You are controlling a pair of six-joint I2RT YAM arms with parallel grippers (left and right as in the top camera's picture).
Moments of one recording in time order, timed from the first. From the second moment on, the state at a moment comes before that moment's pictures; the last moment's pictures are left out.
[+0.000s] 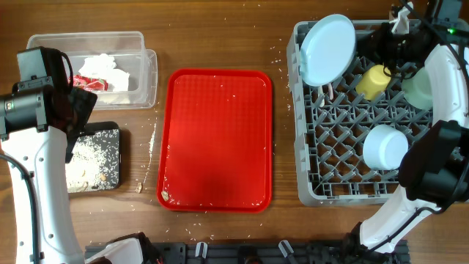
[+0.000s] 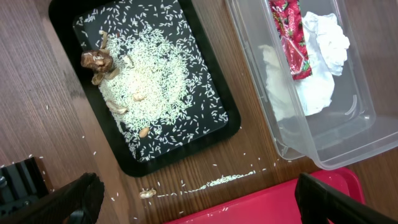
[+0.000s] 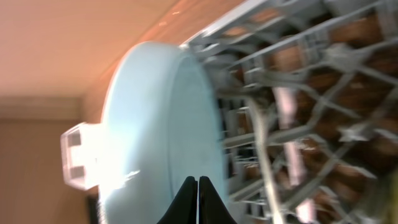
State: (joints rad) left arm 0.22 1.38 1.47 -1.34 -0.29 -0.99; right arm -0.28 1.99 1.74 -0.85 -0.79 0.26
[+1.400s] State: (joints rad) left arm 0.22 1.38 1.47 -1.34 -0.29 -0.99; right arm -0.24 0.67 1.27 -1.44 -0.03 0.61
